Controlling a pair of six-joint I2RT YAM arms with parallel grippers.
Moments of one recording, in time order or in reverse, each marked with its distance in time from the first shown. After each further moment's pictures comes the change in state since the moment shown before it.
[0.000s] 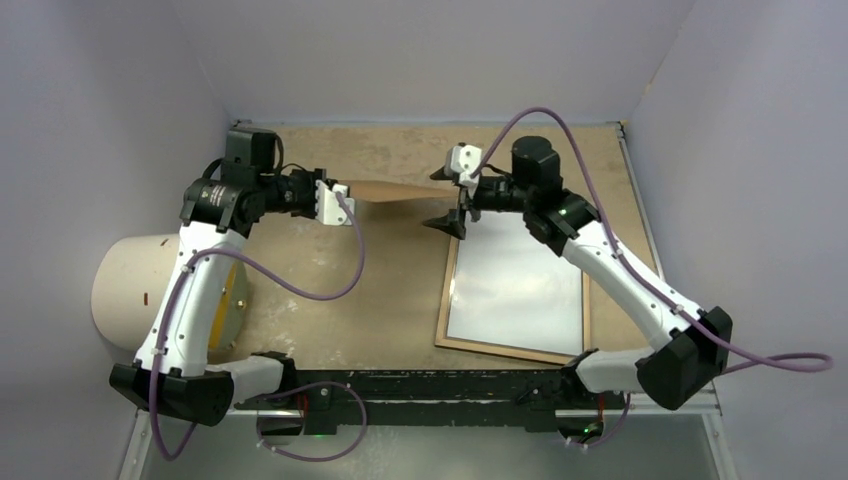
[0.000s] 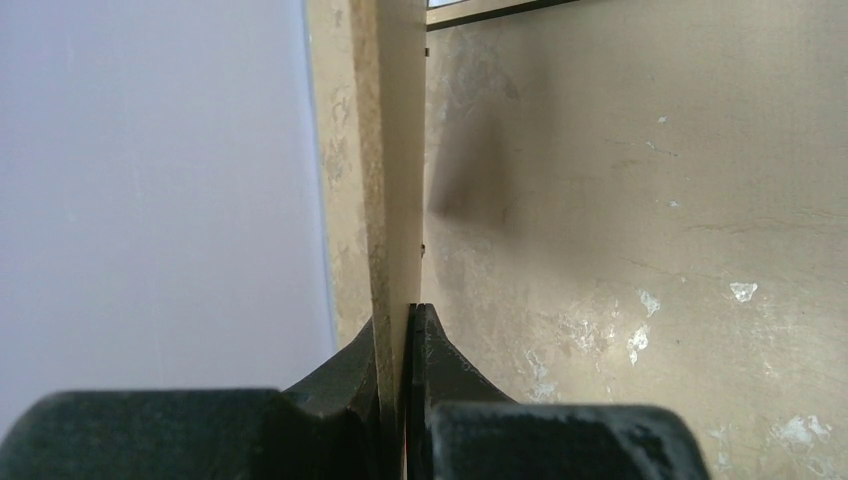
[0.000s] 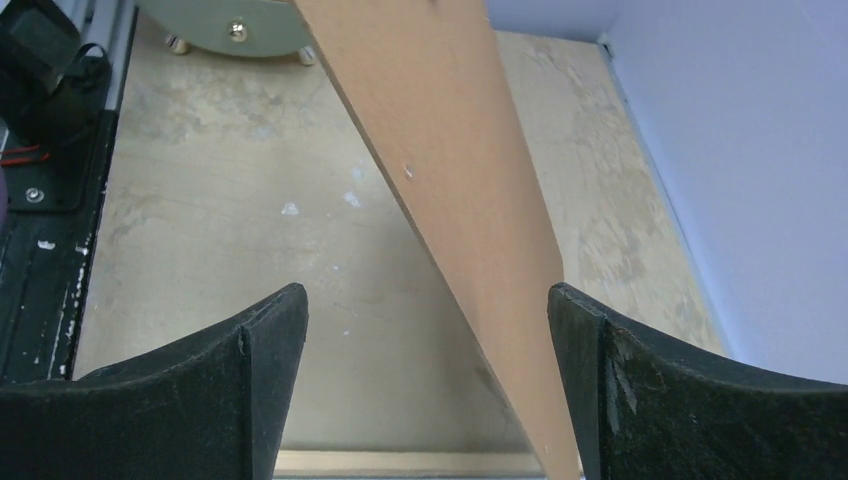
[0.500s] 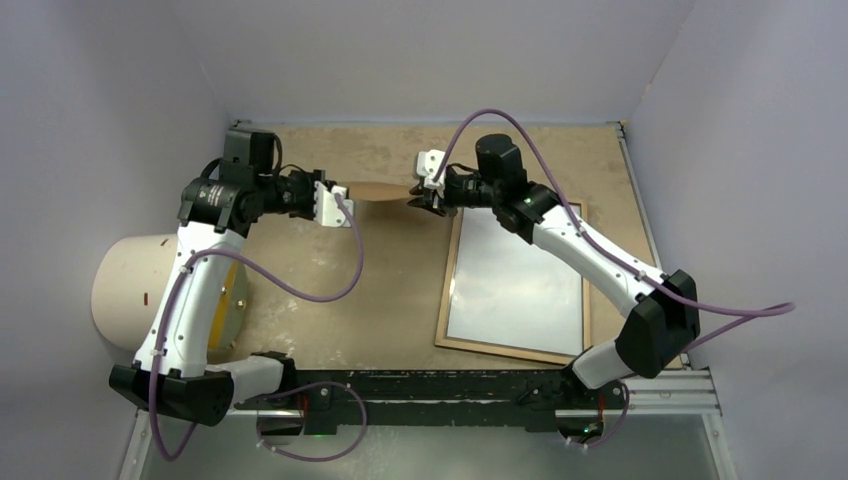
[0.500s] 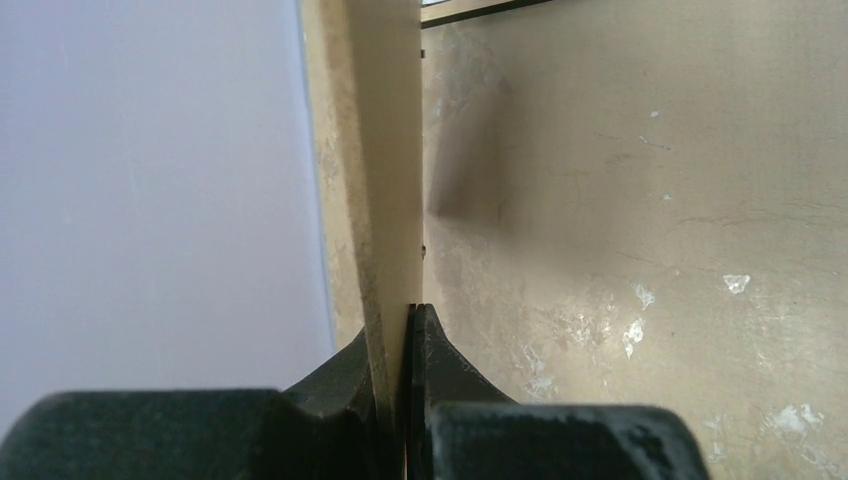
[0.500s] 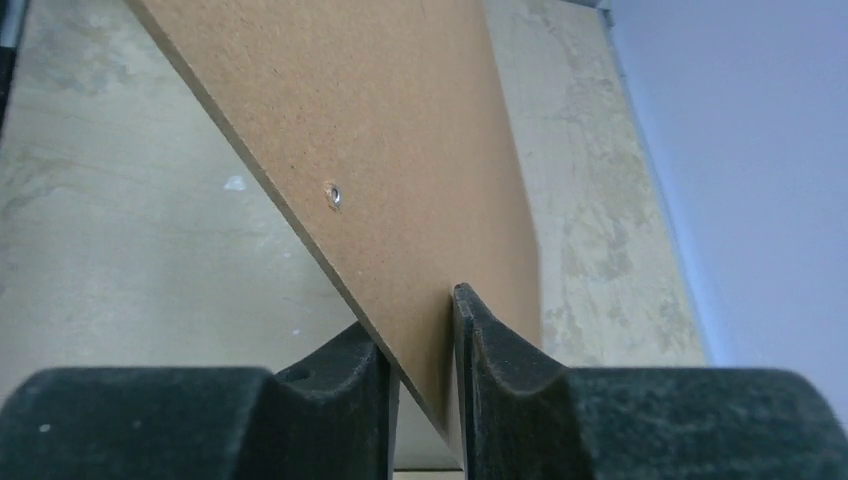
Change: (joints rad) left arm 0.000 0.000 0.019 -0.048 0.005 0.026; right arm 0.088 0.199 0.079 0.017 0.091 -0.139
